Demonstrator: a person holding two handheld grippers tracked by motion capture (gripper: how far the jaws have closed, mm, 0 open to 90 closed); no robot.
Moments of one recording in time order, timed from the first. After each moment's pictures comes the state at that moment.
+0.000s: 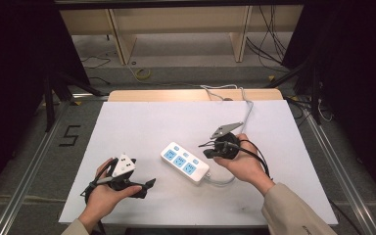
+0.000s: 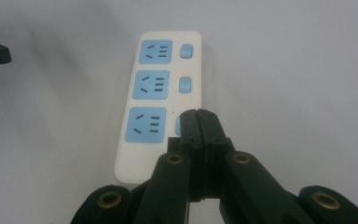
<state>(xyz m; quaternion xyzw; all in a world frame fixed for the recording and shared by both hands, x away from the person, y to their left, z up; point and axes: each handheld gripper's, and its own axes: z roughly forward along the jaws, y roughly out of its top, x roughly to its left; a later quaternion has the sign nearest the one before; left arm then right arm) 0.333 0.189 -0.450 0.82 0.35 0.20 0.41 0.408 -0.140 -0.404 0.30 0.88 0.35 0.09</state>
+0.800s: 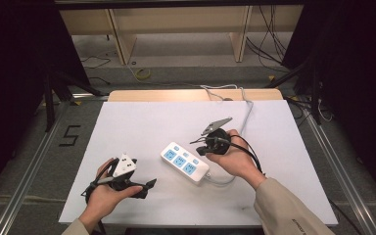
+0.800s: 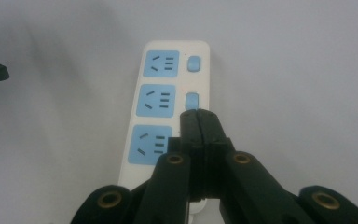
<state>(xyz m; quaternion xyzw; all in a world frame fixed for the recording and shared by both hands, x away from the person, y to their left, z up) 0.334 0.187 -0.450 0.82 0.35 0.20 0.41 0.422 -0.118 -0.403 0.29 0.89 0.34 0.08</state>
